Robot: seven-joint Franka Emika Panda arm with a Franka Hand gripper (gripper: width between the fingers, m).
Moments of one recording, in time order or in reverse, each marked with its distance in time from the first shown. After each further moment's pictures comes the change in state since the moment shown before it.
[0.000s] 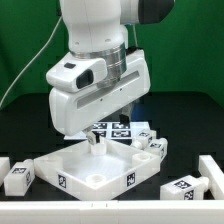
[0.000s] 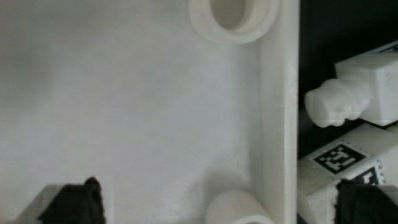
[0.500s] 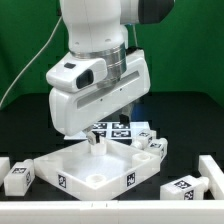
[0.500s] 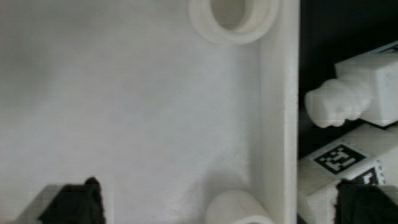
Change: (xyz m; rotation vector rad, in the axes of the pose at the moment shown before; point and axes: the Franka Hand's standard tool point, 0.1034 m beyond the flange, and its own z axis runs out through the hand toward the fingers) arm 0.001 -0.001 0.000 -0.024 -0.025 -0.071
